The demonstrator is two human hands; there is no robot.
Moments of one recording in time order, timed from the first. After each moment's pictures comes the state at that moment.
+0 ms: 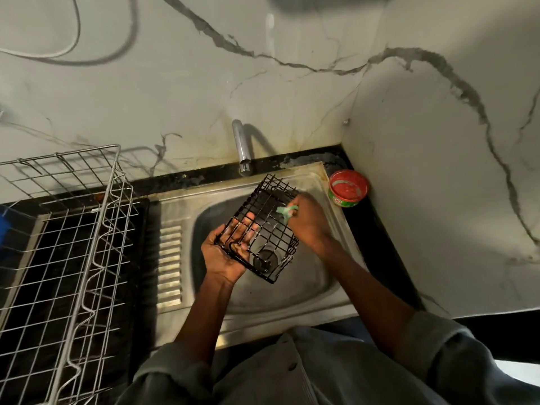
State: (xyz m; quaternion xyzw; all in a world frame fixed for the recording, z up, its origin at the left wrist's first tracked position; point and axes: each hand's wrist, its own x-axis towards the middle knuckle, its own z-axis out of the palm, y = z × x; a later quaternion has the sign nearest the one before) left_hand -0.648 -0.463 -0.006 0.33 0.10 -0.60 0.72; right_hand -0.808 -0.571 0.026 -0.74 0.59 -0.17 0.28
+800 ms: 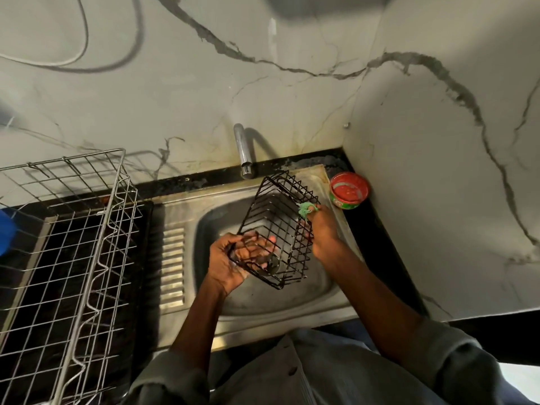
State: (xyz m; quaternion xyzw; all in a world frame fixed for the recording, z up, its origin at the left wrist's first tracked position) left_hand -0.652 -0.447 0.001 0.42 -0.03 -0.69 0.59; right_hand -0.816 -0.578 -0.001 -0.33 0.63 -0.36 0.61
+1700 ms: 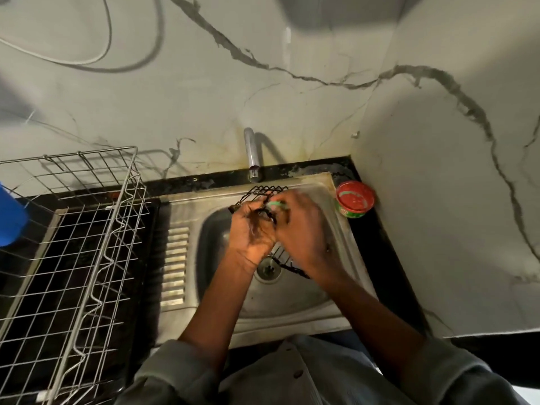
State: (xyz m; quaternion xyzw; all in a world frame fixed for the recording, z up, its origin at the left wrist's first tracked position) left_hand -0.677 -0.502 0.052 0.31 -0.01 -0.68 0.67; right_hand -0.794 -0.531 0.072 -0.79 0.43 -0.38 0.21
